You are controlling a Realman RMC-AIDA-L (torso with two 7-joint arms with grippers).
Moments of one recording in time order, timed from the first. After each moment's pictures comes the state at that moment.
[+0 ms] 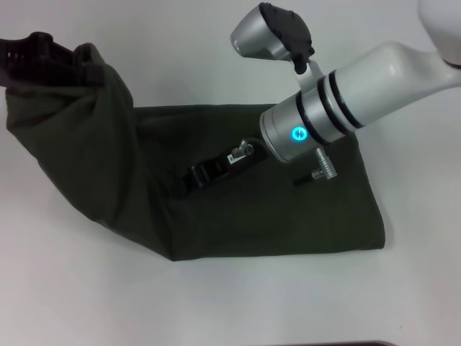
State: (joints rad) left arm -0.72 -1.91 -2.61 -0.78 -0.83 1.81 -2.57; right arm 0.89 2.08 -1.77 -0.50 -1.60 -1.08 2.45
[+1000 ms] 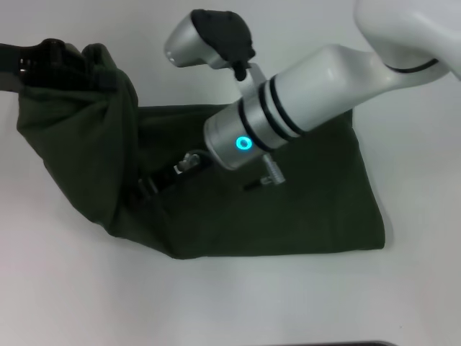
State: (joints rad) left arm -0.71 -1.94 -2.61 -0.80 -0.83 1.82 -2.57; right arm 0.99 2.12 -1.99 -0.51 -1.42 -0.94 2.43
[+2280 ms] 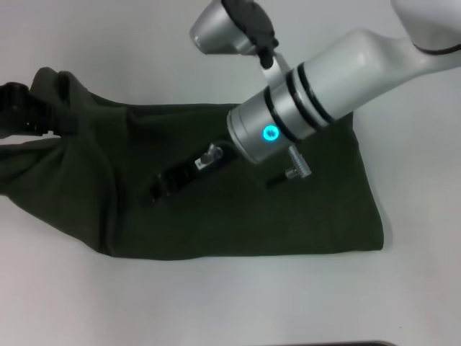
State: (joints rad) left arm -0.65 -1.86 -2.51 -0.79 -0.82 1.87 -2.53; right arm 0.95 2.10 -1.83 -0.54 -1.54 -1.10 2.43
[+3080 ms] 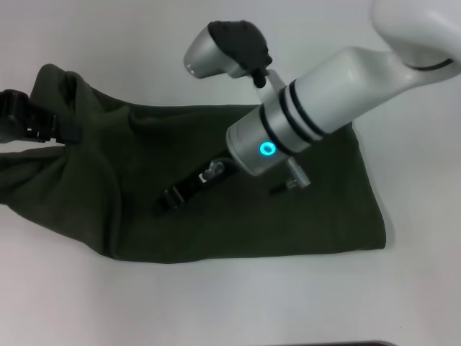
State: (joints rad) left arm -0.65 -1.88 -2.52 -0.85 -0.83 1.96 -2.50; right arm 0.95 2.10 -1.95 -0.53 -1.52 -1.02 2.44
